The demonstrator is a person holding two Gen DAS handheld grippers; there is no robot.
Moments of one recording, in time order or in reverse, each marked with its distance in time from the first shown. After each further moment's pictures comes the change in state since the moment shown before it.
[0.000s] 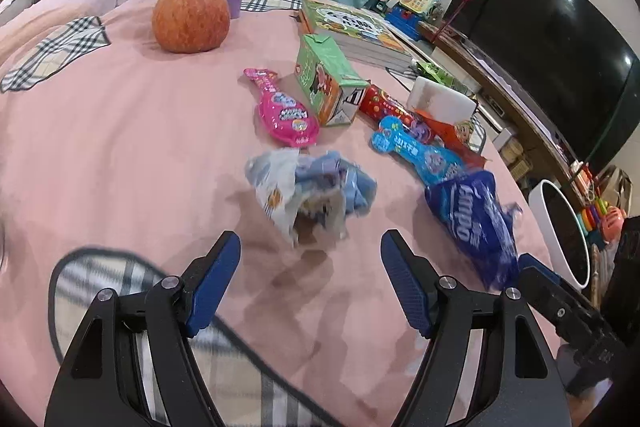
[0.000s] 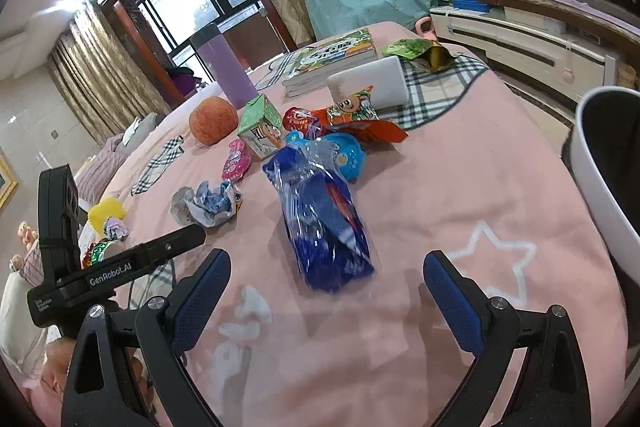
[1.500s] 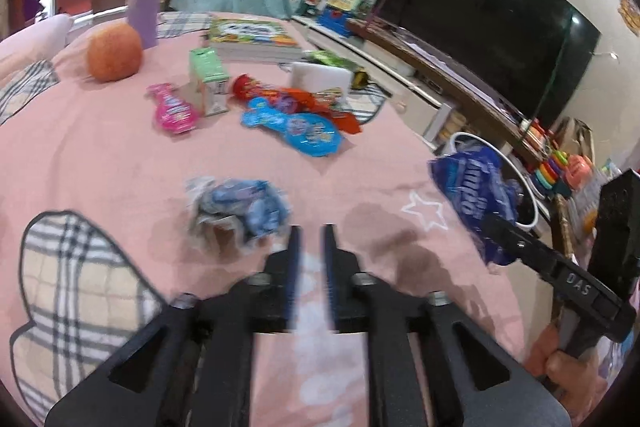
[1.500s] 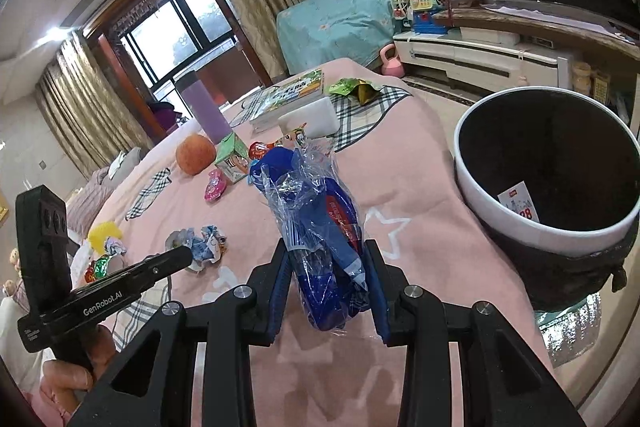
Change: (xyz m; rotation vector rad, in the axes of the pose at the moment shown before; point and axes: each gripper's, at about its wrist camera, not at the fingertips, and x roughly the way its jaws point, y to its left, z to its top) left arm -0.058 -0.078 -0.053 0.140 -0.045 -0.114; right arm -0.085 -0.042 -0.024 0.072 -0.125 -0.070
